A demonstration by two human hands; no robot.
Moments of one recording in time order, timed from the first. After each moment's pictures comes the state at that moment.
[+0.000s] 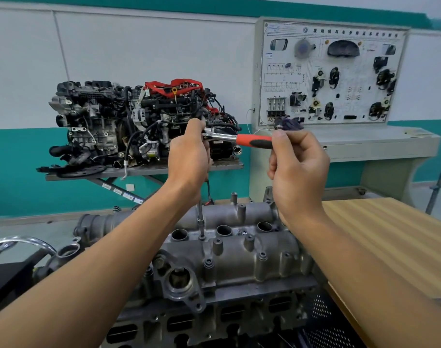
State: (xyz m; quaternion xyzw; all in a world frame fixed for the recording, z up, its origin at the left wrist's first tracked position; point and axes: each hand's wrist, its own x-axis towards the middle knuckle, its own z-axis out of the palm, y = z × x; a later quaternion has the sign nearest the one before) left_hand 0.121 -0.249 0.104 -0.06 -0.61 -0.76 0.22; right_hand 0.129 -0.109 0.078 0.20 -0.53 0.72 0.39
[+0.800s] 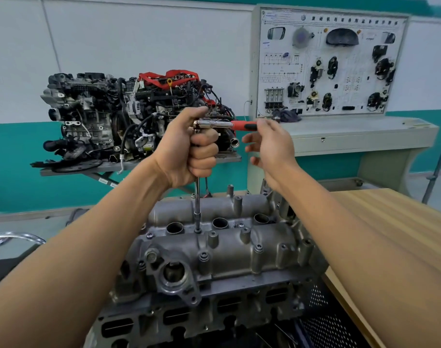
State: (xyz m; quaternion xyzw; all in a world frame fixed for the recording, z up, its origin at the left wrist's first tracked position) left_hand 0.091 -0.276 0.109 -0.22 -0.62 -0.75 -0.11; right_hand 0.062 -0.108 0.091 0.10 -0.62 0.75 0.18
